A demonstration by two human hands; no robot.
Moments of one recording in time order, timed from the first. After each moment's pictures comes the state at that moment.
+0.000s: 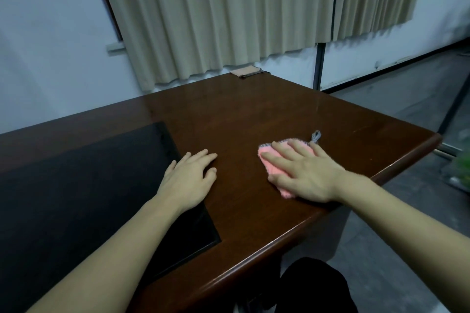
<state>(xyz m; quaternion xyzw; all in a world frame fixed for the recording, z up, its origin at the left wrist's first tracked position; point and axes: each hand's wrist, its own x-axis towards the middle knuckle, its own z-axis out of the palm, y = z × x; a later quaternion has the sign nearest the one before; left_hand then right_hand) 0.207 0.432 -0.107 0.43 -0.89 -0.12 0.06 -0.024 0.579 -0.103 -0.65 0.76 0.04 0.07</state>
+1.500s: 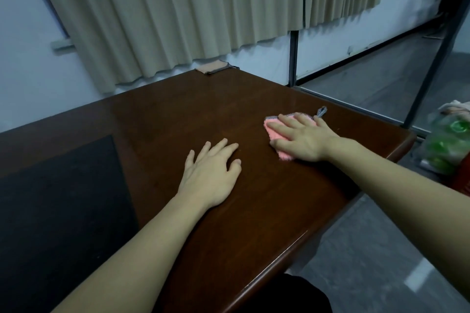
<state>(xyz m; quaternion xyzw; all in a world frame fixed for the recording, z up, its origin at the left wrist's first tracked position) 0.068 0.442 -0.109 0.36 -0.92 -0.13 0.05 -0.160 0.534 -0.106 -0.54 0.84 0.02 0.08</state>
